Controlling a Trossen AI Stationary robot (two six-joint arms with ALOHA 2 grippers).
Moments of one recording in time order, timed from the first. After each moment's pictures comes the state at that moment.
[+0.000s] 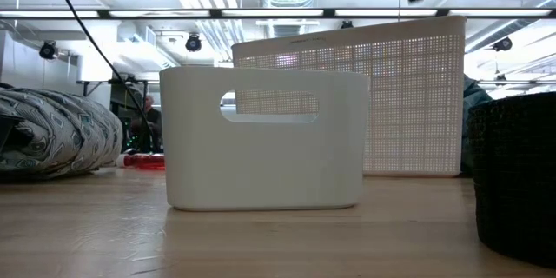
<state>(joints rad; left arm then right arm) -0.61 1.18 0.69 0.04 -0.44 -0.09 0.56 1.51 0.76 0.62 0.99 0.02</state>
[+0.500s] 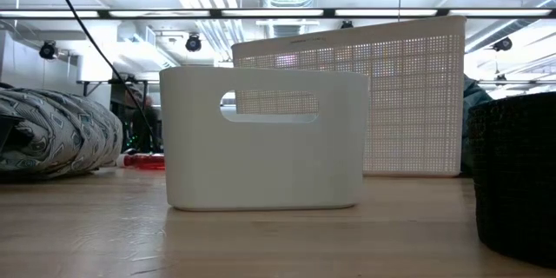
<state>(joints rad) -0.61 1.18 0.69 0.04 -0.44 -0.09 0.76 1.68 1.36 -0.72 0.89 0.45</state>
